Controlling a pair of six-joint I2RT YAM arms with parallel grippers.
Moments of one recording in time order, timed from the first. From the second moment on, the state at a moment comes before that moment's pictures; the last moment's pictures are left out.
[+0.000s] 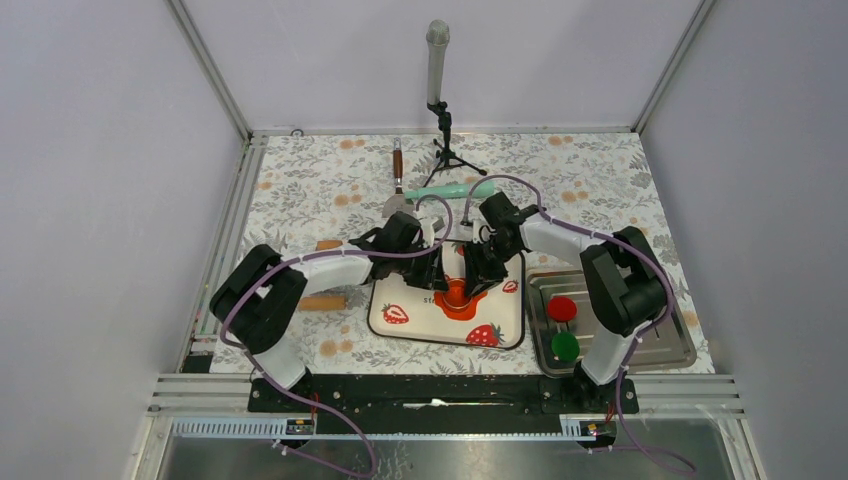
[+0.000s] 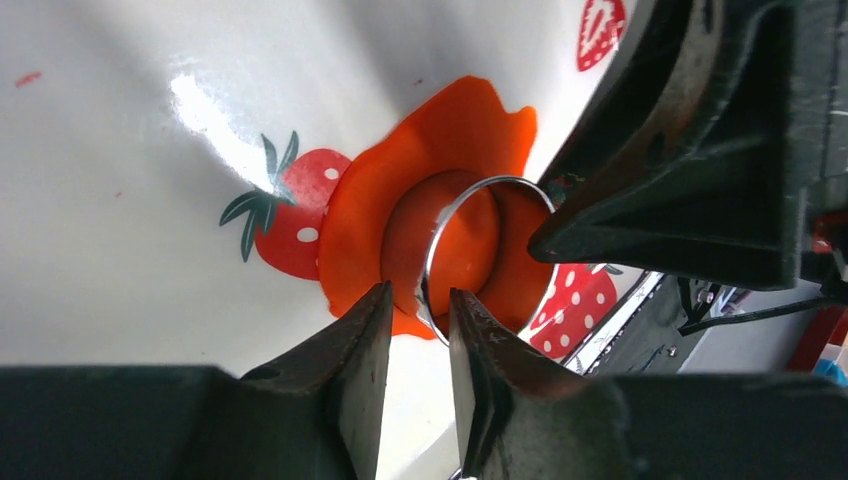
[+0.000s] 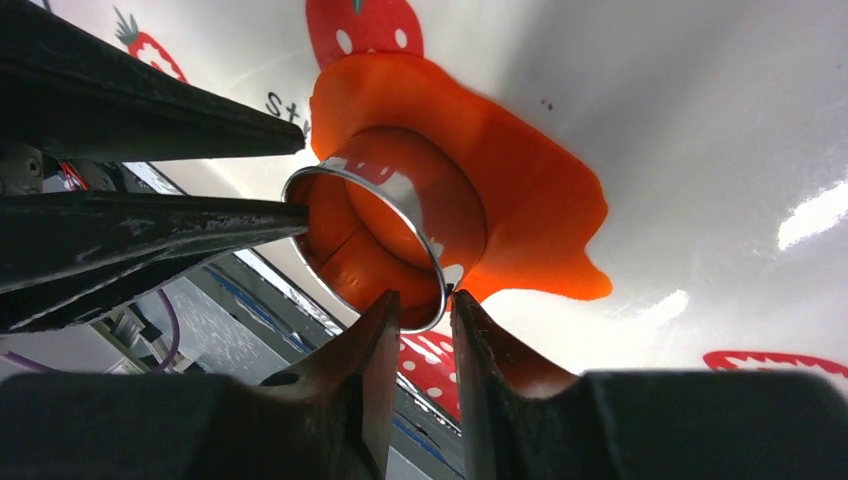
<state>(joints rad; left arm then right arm) -0.70 1.65 0.87 -0.06 0.43 -0.50 0.52 1.76 1.09 -0.66 -0.53 0.26</state>
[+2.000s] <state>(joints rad) -0.69 1.71 0.98 -0.20 0.48 -0.39 0.47 1.85 1.11 -0.70 -0.65 0.25</state>
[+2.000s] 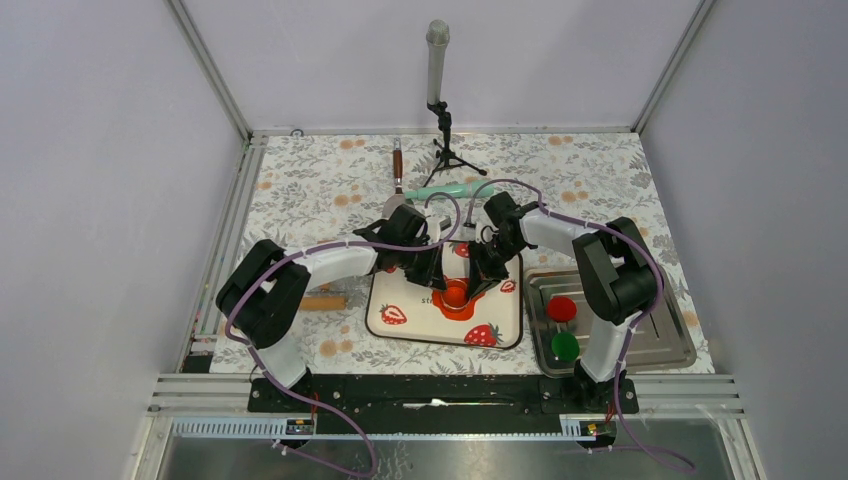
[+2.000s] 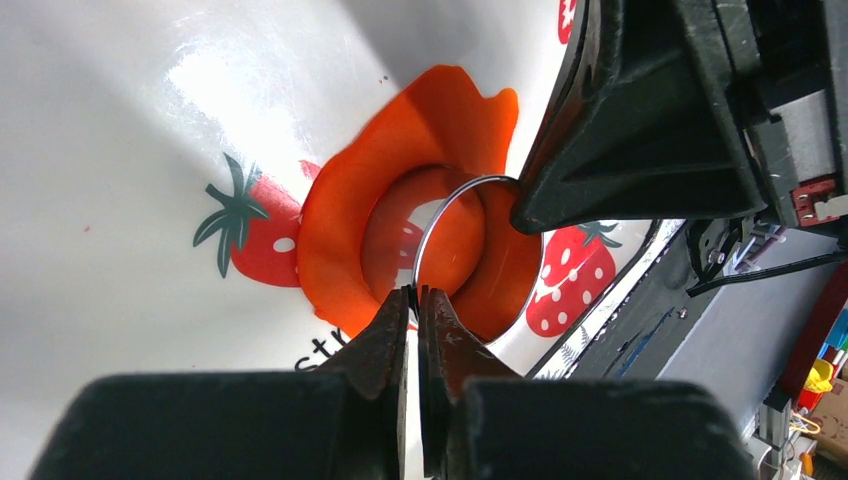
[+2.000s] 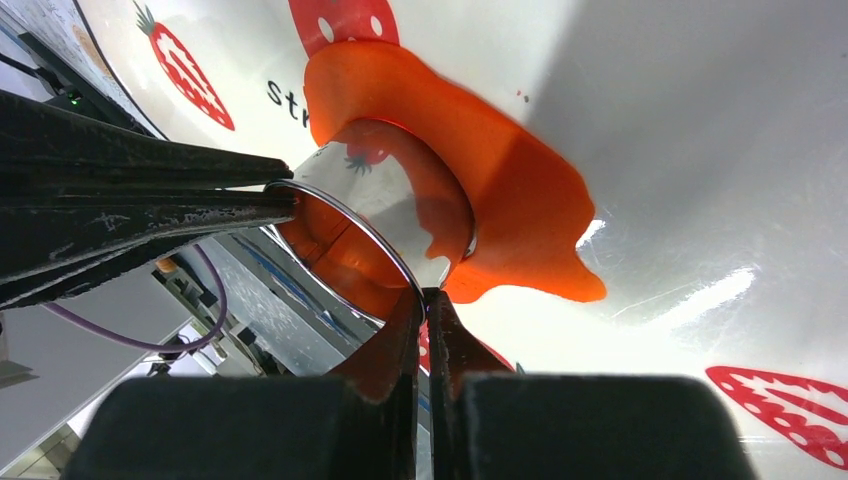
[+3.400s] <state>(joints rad) -0.39 1.65 1.12 -0.50 0.32 -0.22 0.37 1.60 1.28 -0.97 -0.60 -0.20</state>
